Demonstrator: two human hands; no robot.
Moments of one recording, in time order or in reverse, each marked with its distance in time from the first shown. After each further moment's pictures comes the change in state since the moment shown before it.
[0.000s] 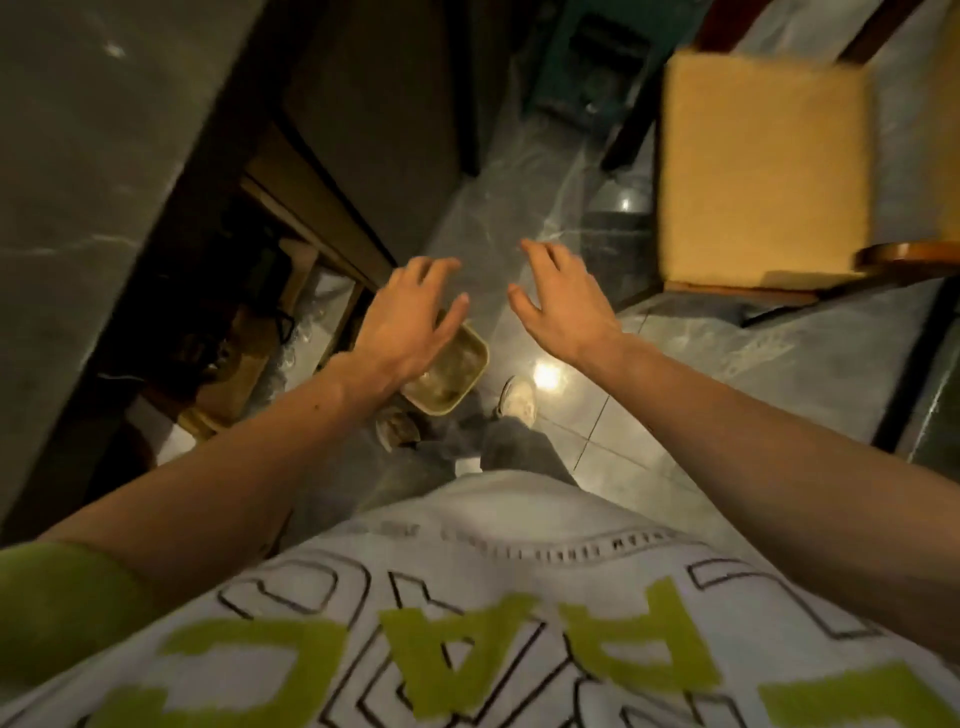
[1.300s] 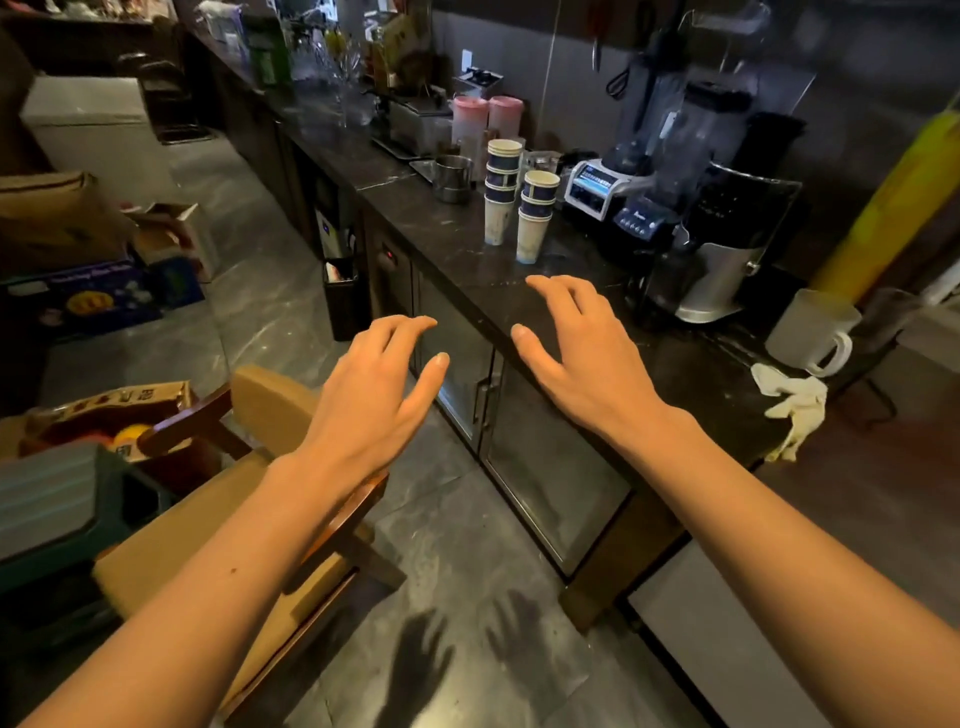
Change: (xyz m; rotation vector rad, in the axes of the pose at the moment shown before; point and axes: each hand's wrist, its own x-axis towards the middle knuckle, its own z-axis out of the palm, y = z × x) left_hand 0.022 0.749 0.035 -0.140 0.123 1.158; right_hand -0.467 0.353 -0.480 -0.253 1.065 0.648
